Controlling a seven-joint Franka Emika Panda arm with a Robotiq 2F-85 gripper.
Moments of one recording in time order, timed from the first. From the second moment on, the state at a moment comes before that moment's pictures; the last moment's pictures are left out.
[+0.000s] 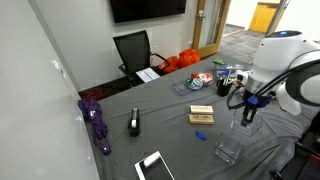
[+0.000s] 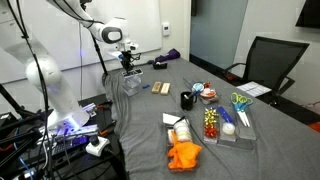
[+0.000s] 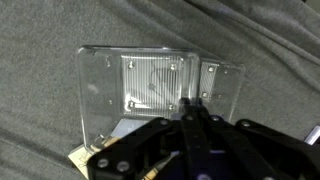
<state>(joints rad) 0.22 -0.17 0.14 -2.62 0.05 2.40 -0.06</state>
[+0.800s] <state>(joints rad) 0.25 -0.12 0.22 -2.56 0.08 2.34 0.07</state>
